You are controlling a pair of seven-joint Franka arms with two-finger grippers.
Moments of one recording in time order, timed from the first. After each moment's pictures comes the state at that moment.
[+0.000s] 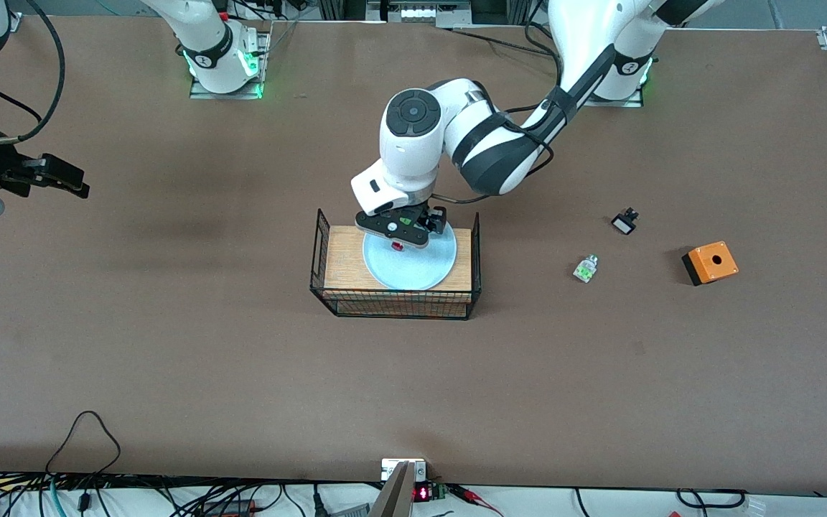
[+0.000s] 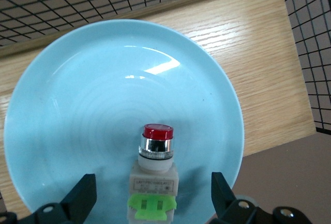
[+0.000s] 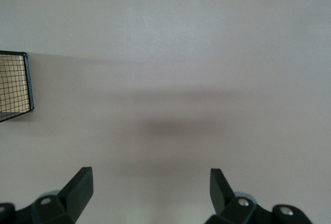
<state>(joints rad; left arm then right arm) -0.46 0.70 -0.45 -1.32 0.28 2.04 -0.65 0.13 0.05 -0.16 -1.65 0.01 1.63 -0.02</state>
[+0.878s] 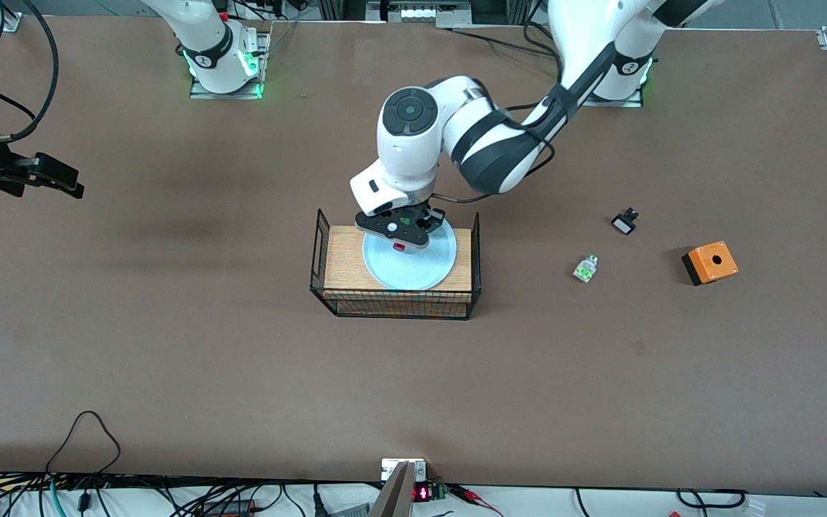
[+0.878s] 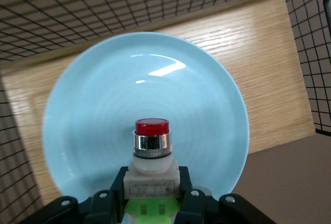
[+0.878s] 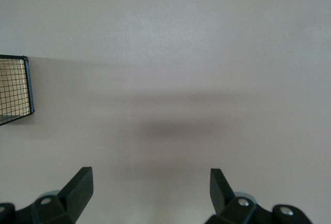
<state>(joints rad) -0.45 0.67 -0.45 -1.27 0.29 1.93 -0.65 0.12 0.05 -0.17 -1.63 0.01 1.63 -0.02</state>
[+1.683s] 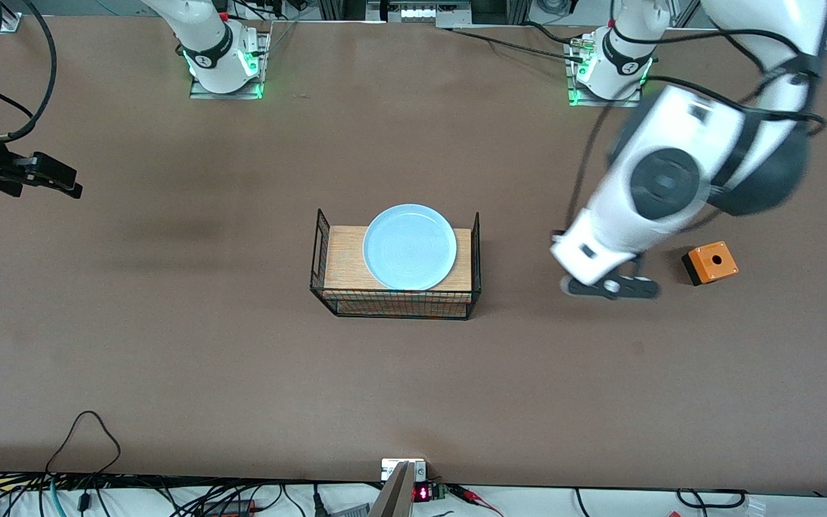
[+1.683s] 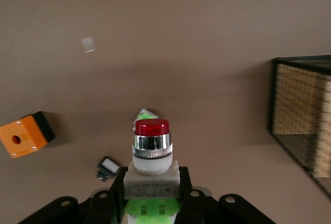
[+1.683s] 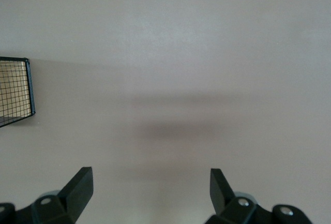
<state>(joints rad) 0.02 0.52 -0.44 -1.28 0.24 1.54 -0.35 0.12 0.05 -0.17 -1.63 0.01 1.63 -0.02</state>
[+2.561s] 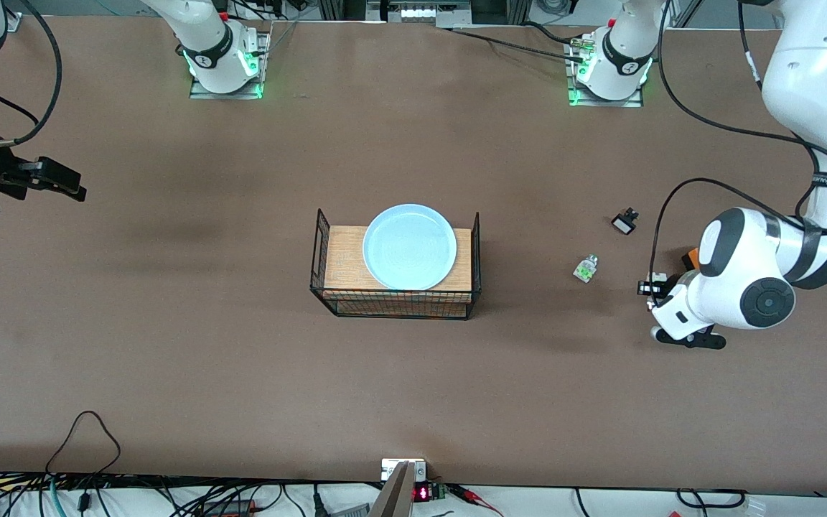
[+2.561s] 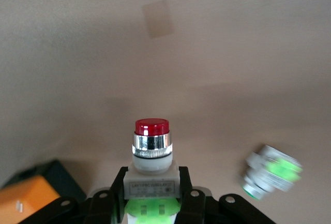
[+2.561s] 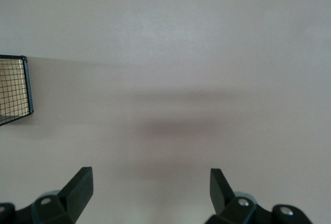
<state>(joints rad) 0.34 0.72 -0.43 -1.56 0.34 1.91 -0.08 0.13 0.06 -0.17 -1.63 0.01 1.63 -0.02</state>
